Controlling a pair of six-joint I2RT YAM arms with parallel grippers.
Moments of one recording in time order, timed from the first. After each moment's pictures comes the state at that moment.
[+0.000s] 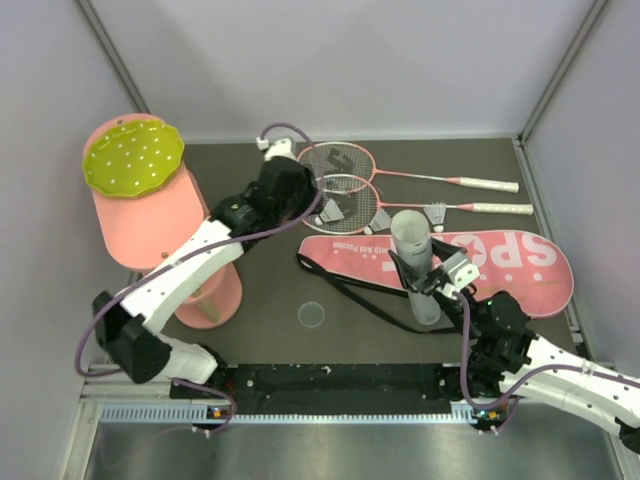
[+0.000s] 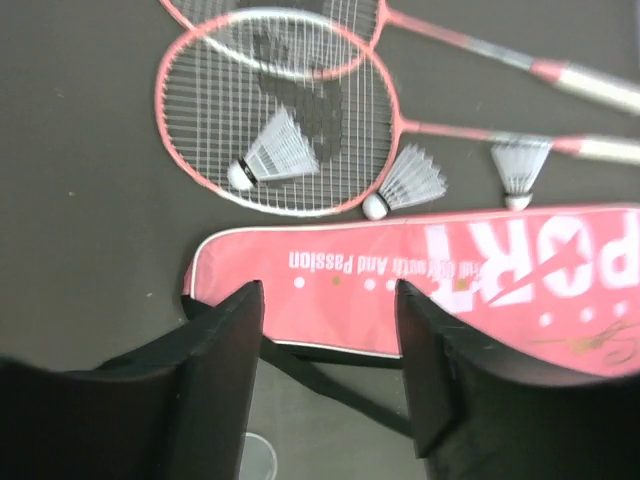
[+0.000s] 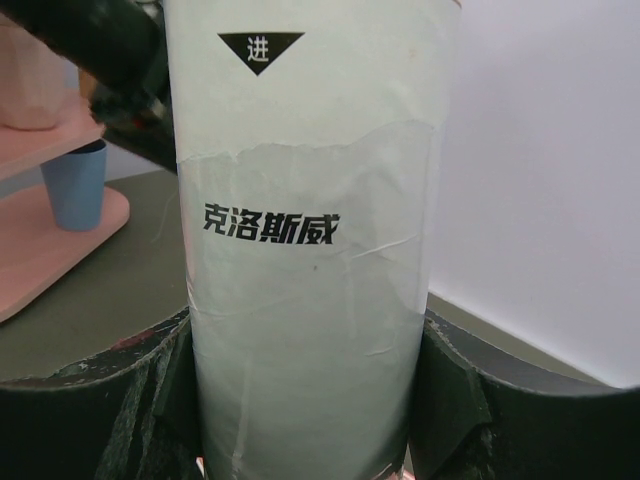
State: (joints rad) left arm -0.65 1.35 1.36 -0.54 -0.27 -0.65; right arm 1.04 0.46 0.30 0.53 0.36 -0.38
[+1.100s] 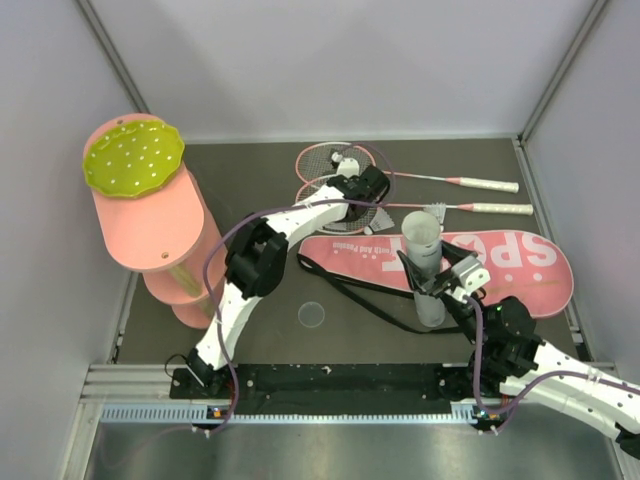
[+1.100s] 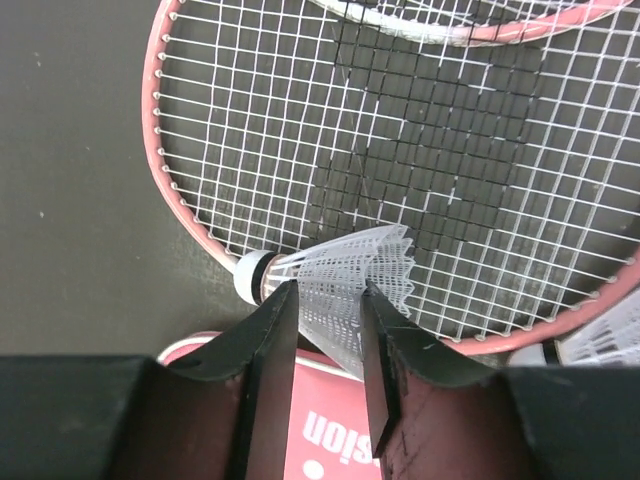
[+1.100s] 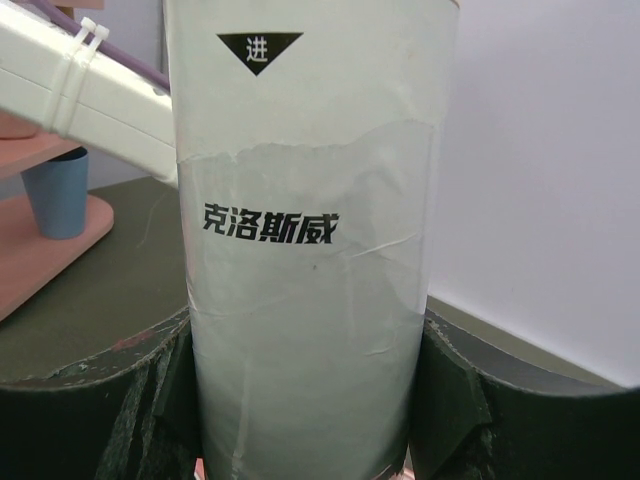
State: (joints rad) left arm -0.76 2.30 2.01 -0.86 -0.66 -0.75; right arm 1.04 0.36 0.28 0.48 0.40 -0.39
